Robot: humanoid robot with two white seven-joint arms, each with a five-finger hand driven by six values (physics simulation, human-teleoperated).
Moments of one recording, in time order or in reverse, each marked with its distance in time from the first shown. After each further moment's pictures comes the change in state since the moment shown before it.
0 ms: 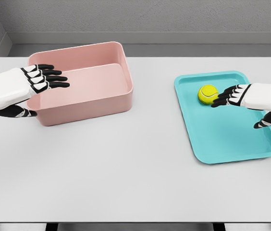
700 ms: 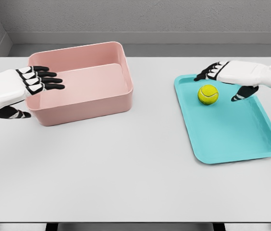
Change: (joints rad) left arm 0.006 0.055 -0.010 0.000 0.006 0.000 0.004; right arm -0.175 0.343 0.054 0.353 0.250 0.000 -0.008
